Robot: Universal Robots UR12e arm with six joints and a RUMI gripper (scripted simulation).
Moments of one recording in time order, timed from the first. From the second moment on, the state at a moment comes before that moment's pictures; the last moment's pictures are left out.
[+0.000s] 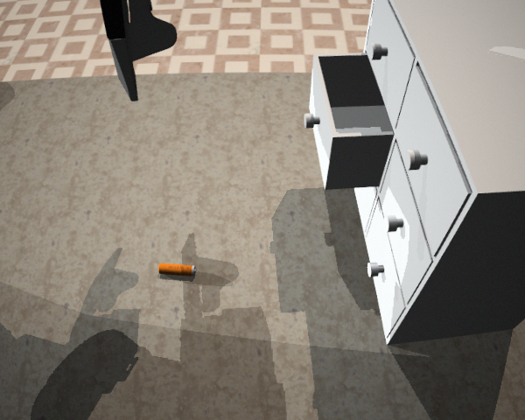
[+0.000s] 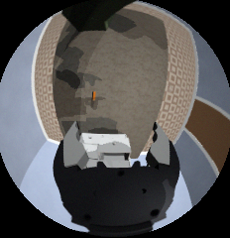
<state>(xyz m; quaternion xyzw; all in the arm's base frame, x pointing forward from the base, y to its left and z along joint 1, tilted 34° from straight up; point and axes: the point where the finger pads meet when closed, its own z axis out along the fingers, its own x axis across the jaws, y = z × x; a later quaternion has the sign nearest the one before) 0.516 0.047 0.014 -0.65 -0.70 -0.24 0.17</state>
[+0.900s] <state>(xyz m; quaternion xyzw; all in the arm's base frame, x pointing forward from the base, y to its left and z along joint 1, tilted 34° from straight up) 0.518 0.051 0.008 -0.66 -0.68 -0.29 0.13</state>
